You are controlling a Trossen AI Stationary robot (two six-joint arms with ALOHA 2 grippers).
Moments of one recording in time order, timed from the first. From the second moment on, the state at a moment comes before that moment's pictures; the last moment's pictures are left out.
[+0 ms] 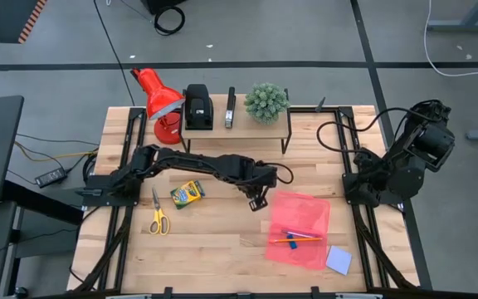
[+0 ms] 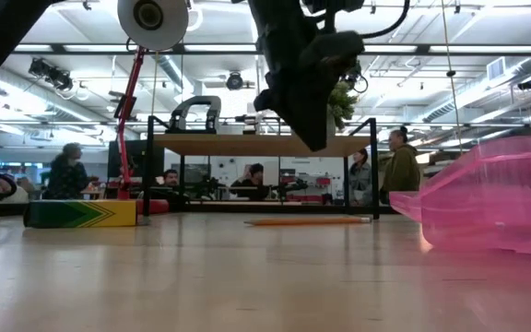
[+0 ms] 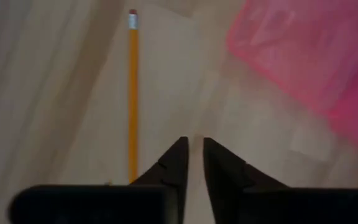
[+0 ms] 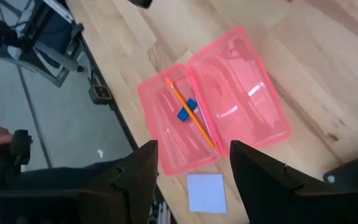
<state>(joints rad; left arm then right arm) -0.07 2.18 1.94 -0.94 -0.16 -0.40 0.88 0.92 1.38 -1.47 0.34 1.50</state>
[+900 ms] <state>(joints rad) 0.00 2.35 1.94 -1.00 -0.10 -0.38 0.85 1.14 1.38 -1.41 0.43 1.26</state>
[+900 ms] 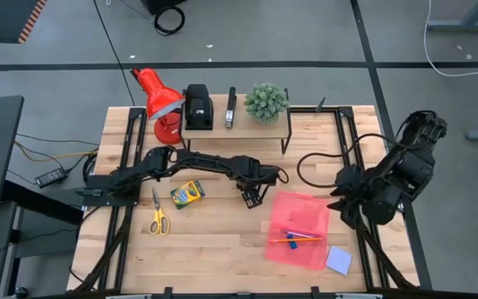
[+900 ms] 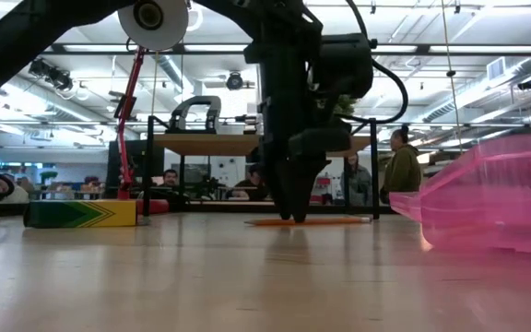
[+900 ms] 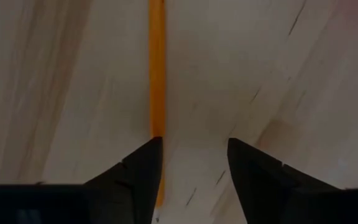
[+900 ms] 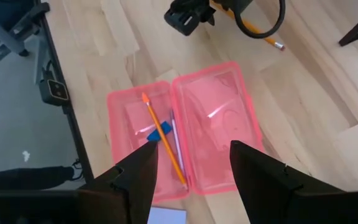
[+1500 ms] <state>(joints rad) 0.03 2.34 1.94 -1.00 -0.04 -0.37 0.85 1.11 1.38 -1.41 0.43 1.25</state>
